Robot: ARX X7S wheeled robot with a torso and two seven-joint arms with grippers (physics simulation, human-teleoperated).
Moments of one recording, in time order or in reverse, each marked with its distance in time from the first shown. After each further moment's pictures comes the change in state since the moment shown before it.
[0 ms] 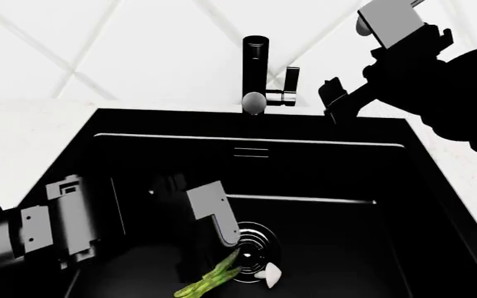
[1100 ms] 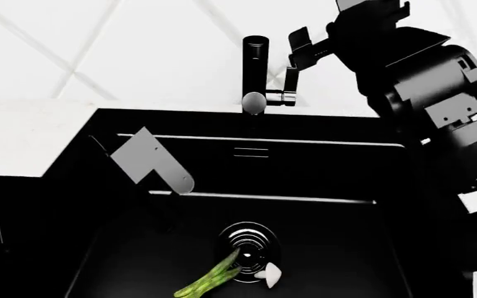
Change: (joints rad) left arm 0.027 -0.316 -0.270 0.278 -0.179 0.081 -0.443; right arm 0.037 -0.375 -0.038 0.736 -0.316 -0.587 -0.029
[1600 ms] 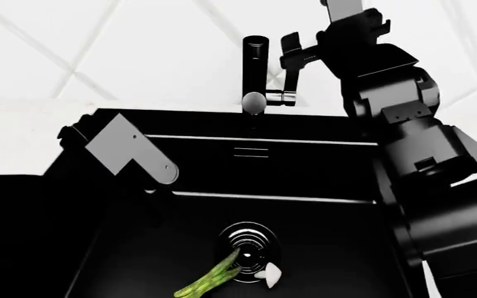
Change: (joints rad) left arm -0.006 -0.082 -0.051 0.052 -0.019 0.061 0.016; right arm 0.032 -0.205 0.190 0.537 -0.193 -0.355 -0.168
